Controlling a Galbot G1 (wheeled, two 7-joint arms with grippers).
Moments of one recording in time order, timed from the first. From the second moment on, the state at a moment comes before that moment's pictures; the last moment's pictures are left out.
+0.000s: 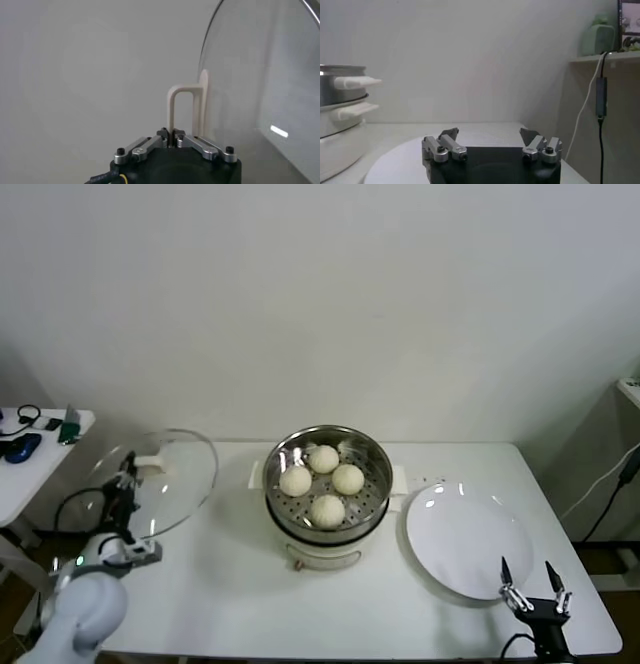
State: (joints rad) left arm 1.31 -1.00 -0.57 -1.88 0.97 0.34 -0.05; right arm -1.69 1.28 0.74 1.74 0.36 0.33 -0.02
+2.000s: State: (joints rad) left arm 0.94 -1.53 0.09 -1.71 1.59 0.69 0.26; right arm -1.65 1.25 0.72 1.62 0.37 0.42 0.00
